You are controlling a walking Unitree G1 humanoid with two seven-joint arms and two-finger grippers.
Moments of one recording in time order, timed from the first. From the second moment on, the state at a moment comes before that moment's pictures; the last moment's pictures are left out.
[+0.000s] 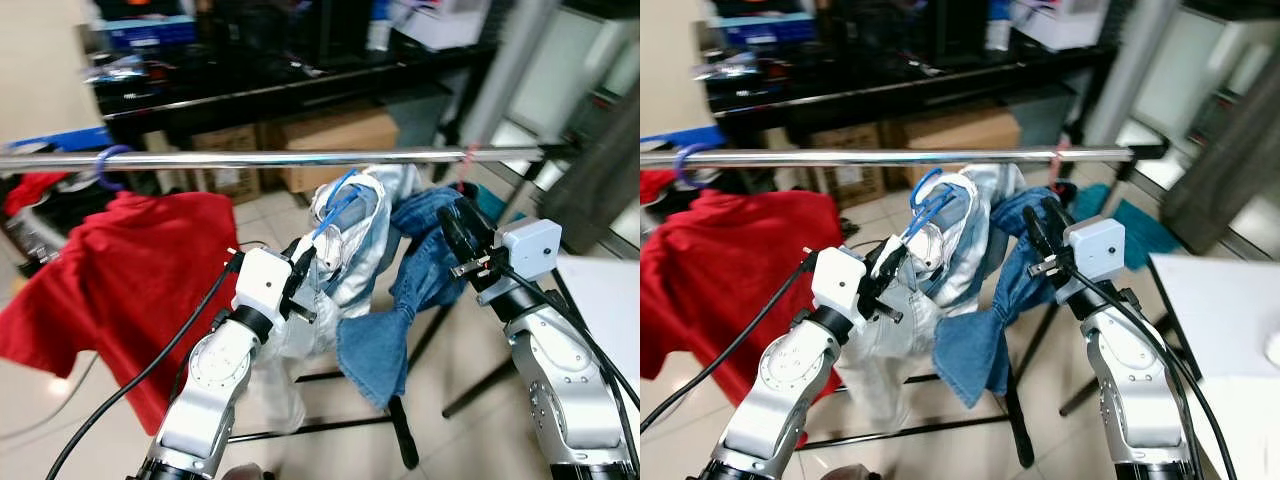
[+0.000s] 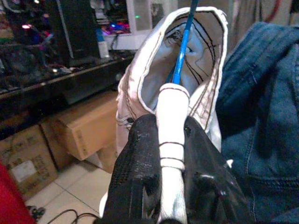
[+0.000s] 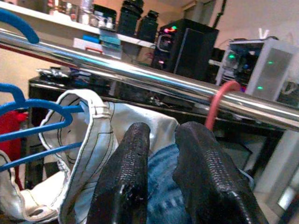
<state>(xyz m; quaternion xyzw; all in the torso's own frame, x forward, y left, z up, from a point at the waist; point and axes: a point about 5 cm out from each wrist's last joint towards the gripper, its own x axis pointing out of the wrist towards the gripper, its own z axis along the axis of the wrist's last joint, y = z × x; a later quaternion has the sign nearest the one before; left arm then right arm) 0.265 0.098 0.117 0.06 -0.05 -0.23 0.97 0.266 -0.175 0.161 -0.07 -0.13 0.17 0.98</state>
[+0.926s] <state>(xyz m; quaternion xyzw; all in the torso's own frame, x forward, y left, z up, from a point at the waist) 0.266 0.098 0.110 0.04 -0.04 -0.22 0.97 0.254 -0.170 0.153 -0.07 -0.12 0.20 0.97</state>
